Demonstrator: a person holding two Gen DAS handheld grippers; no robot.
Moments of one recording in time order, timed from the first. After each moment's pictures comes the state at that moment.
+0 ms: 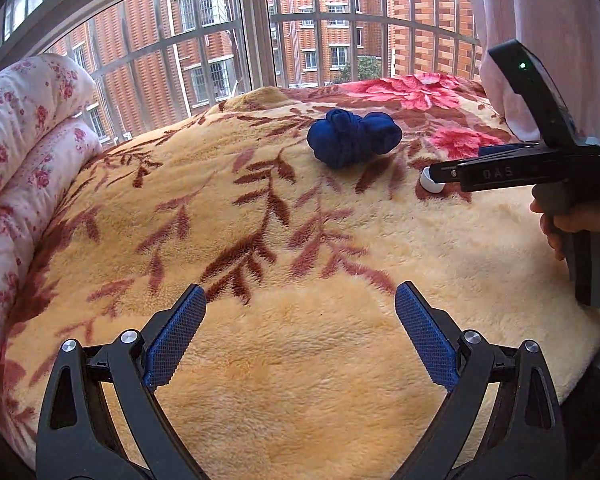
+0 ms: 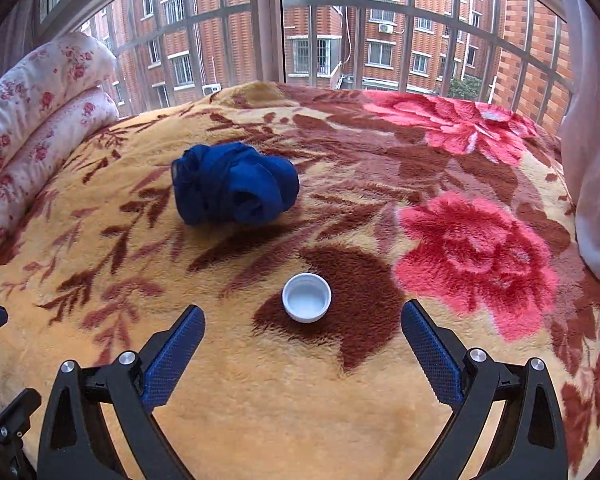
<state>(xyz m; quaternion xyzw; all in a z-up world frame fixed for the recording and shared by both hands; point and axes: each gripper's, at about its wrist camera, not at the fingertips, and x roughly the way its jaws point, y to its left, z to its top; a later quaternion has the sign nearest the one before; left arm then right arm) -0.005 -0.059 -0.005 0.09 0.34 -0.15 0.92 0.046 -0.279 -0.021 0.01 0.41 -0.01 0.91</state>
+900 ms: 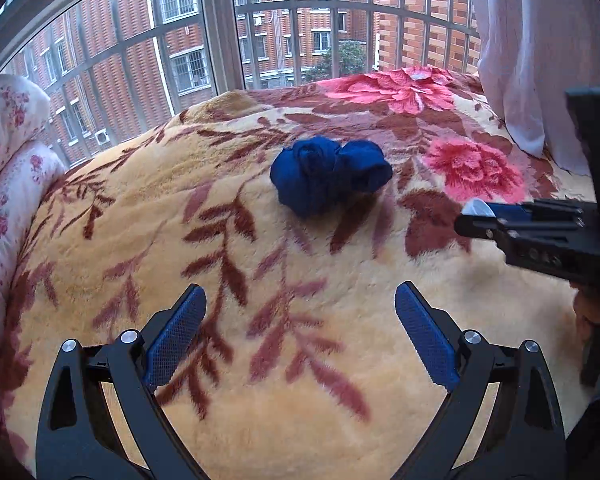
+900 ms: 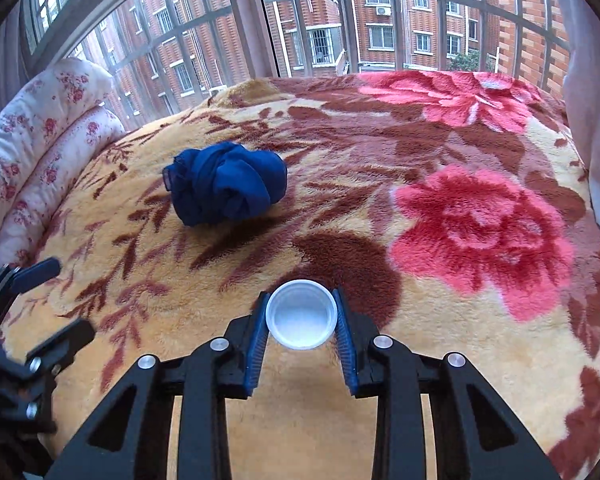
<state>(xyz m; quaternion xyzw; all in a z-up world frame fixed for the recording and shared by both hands) 0.077 -0.120 0.017 0.11 0.37 -0.18 0.91 0.026 -0.308 -0.016 0.08 0.41 0.03 0.91</state>
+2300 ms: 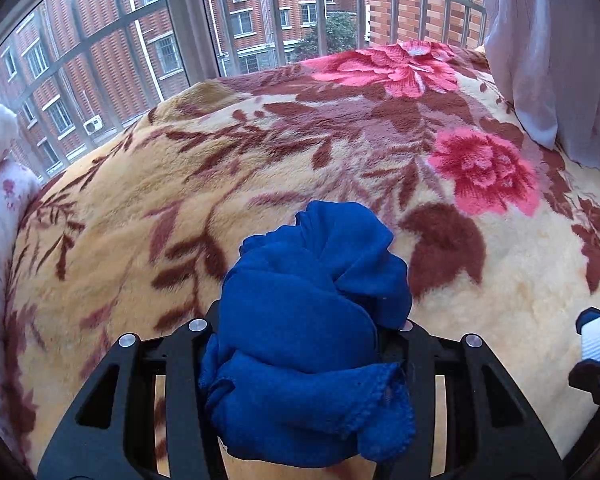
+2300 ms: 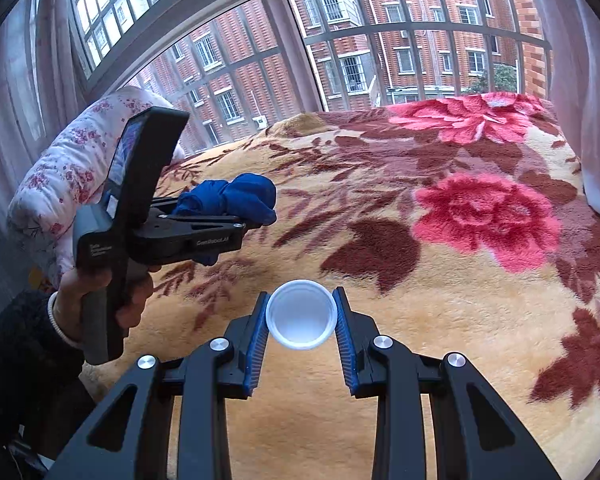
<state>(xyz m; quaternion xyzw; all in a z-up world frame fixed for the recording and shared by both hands) 0.113 -0.143 0.019 0.12 0.42 -0.18 0.88 -0.064 -0.293 0.018 0.11 0.36 0.10 0.92</state>
